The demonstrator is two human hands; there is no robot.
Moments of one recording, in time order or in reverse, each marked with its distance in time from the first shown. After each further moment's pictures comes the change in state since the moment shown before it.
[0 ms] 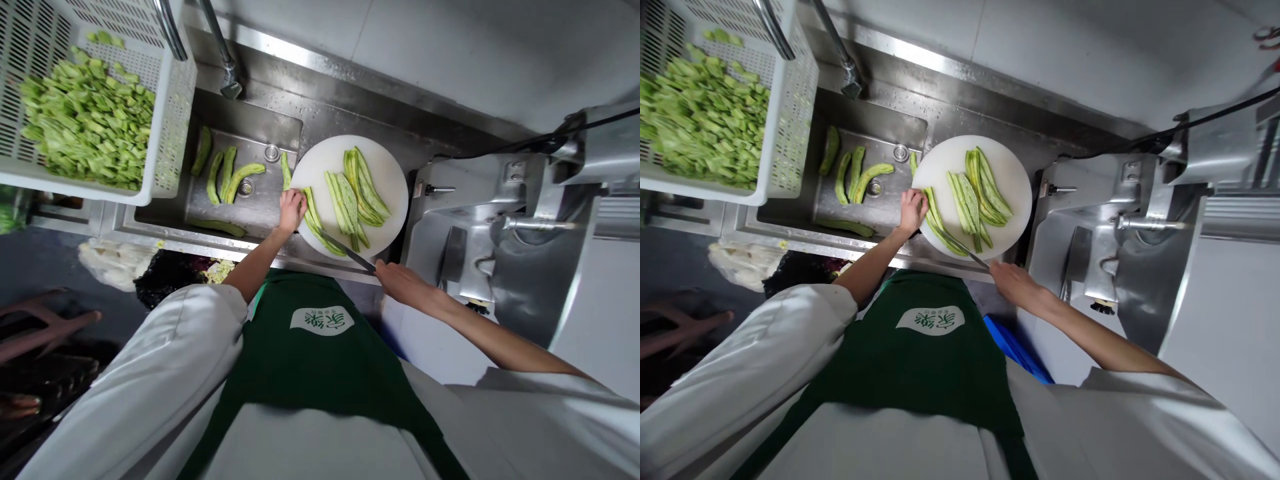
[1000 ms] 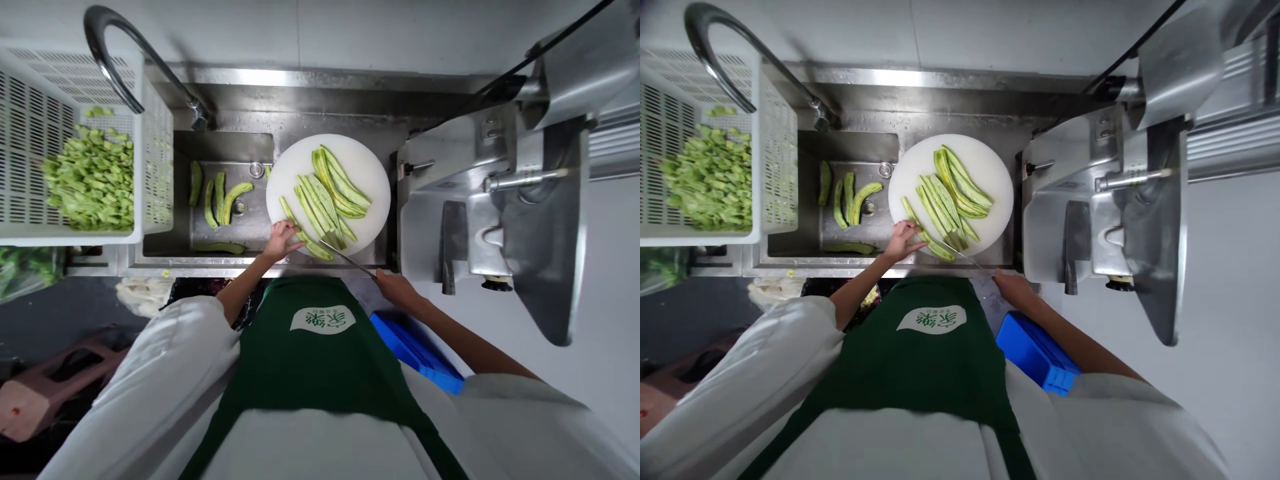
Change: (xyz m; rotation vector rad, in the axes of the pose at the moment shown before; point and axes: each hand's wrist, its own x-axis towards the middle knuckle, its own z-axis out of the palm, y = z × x) left_hand -0.050 0.027 -0.026 0.006 -0.412 0.260; right_hand 0.028 0.050 0.134 0.201 0.112 0.035
